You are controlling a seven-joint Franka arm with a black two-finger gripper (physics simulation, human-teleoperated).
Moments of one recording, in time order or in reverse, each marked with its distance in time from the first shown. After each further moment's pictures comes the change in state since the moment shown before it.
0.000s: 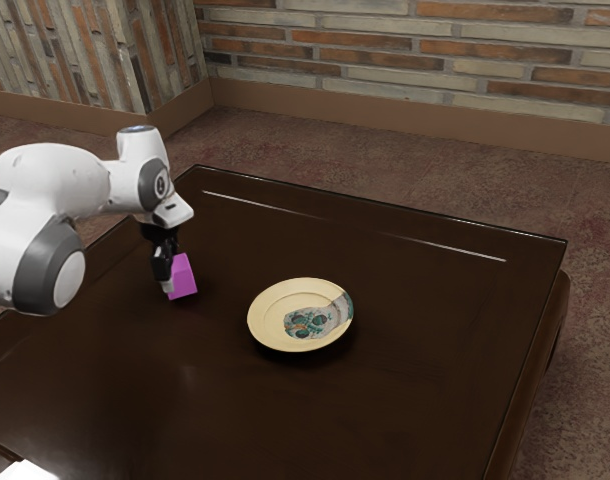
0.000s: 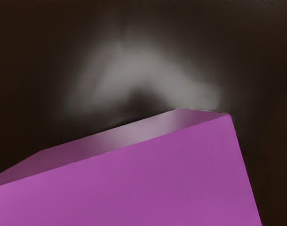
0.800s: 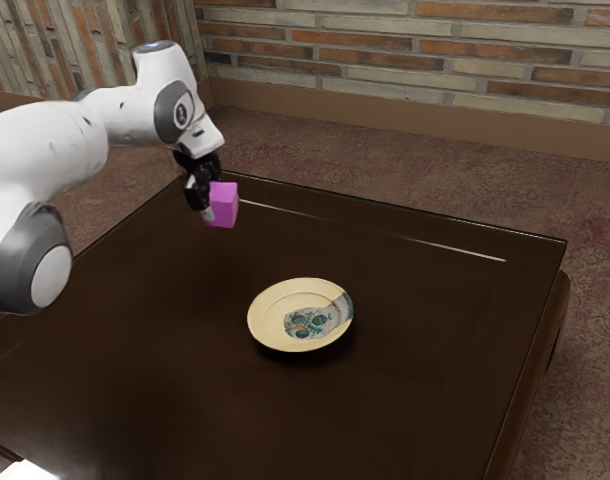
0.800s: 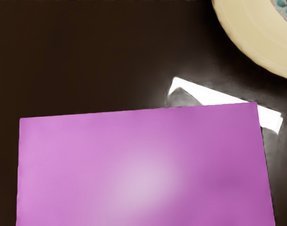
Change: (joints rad) arm -0.130 -0.142 0.014 0.147 0.010 -0.045 0.050
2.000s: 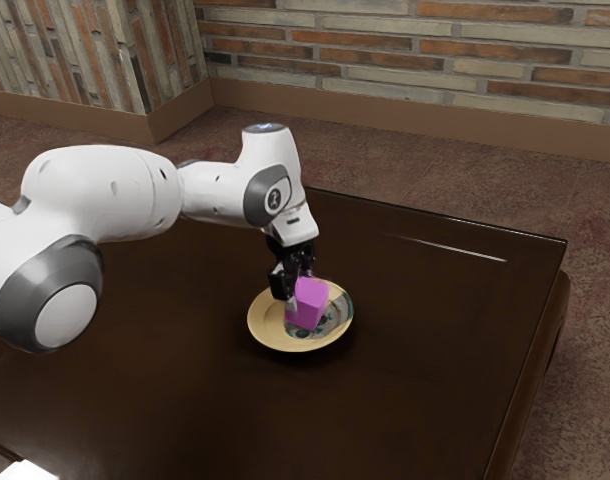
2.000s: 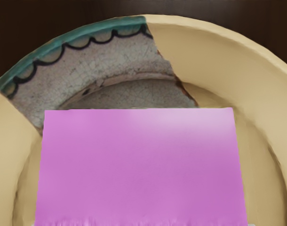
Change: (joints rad) arm -0.214 0.005 -0.129 -0.229 0.003 0.085 -0.041
